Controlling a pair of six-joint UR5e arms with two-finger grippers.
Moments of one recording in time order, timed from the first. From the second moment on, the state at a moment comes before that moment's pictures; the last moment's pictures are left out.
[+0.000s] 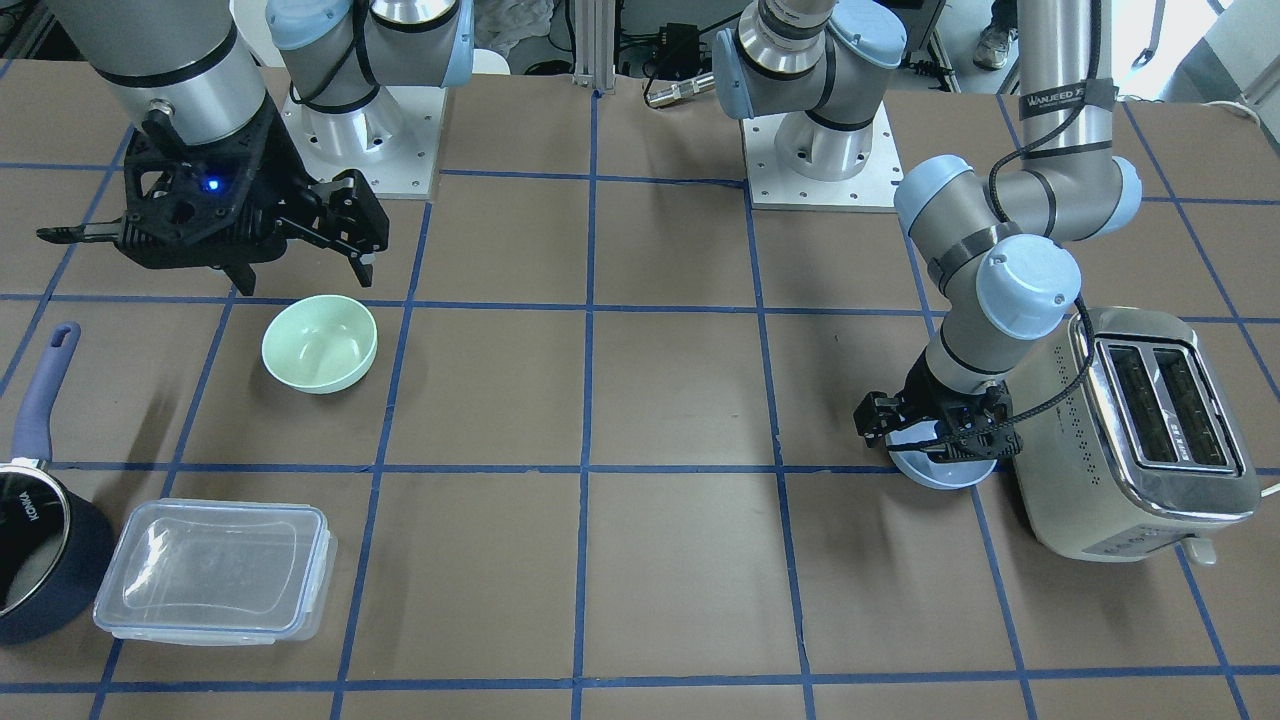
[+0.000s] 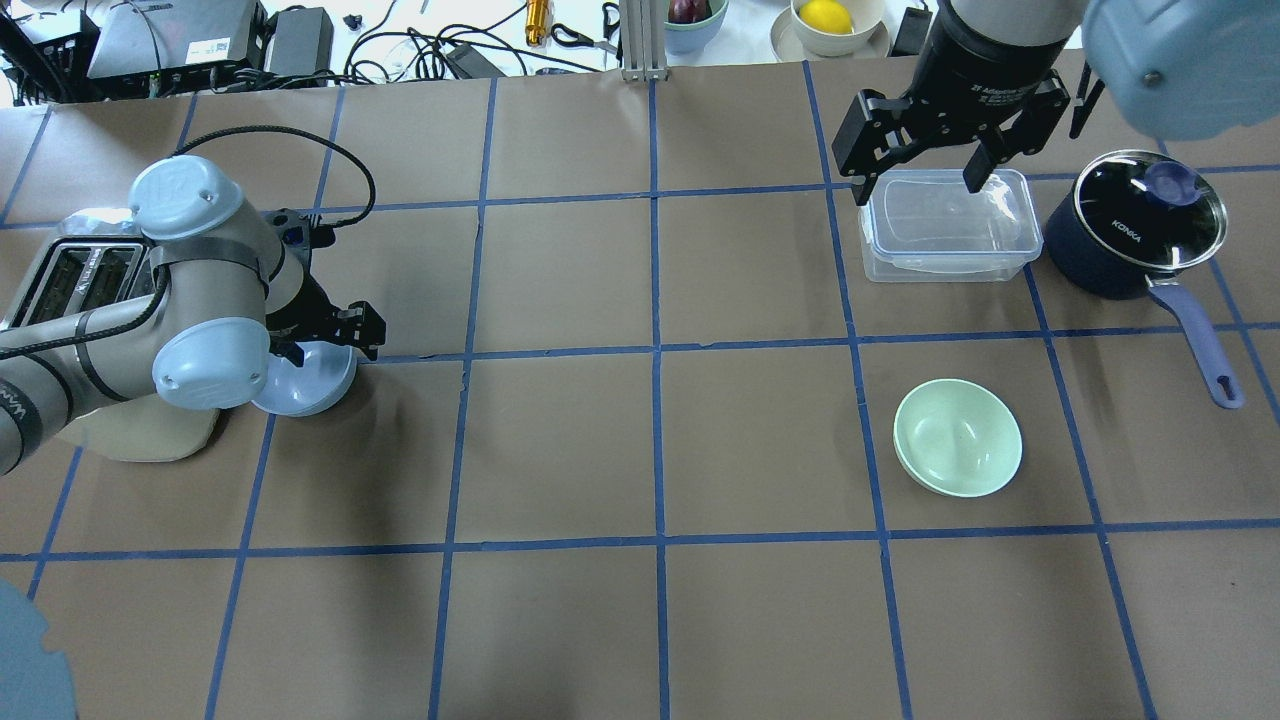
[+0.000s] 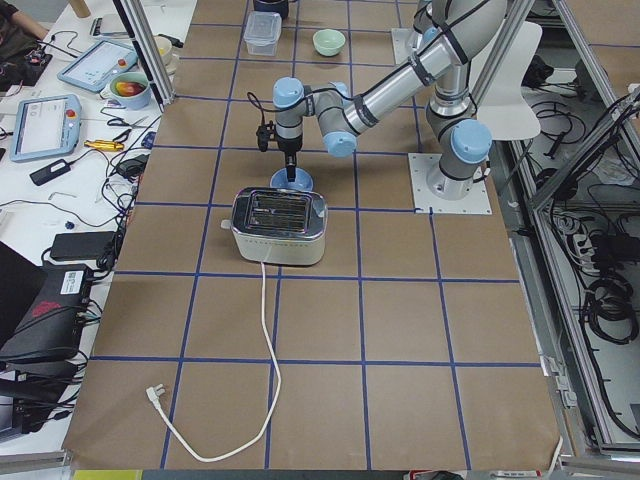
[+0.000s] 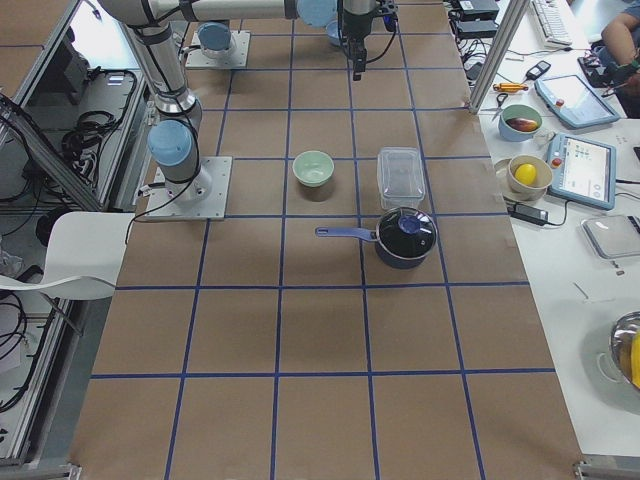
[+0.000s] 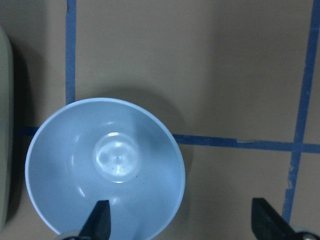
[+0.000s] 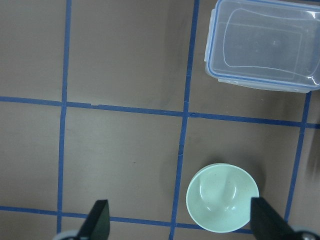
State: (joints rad) left arm -1.33 -1.86 -2.02 -0.79 1.62 0.17; right arm 1.58 -1.51 1.49 -1.58 -1.55 -0.08
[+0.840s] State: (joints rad) left arm -1.44 -1.84 -1.97 -0.83 1.62 0.01; right arm 1.28 -1.51 1.73 -1.66 -1.57 -0.33
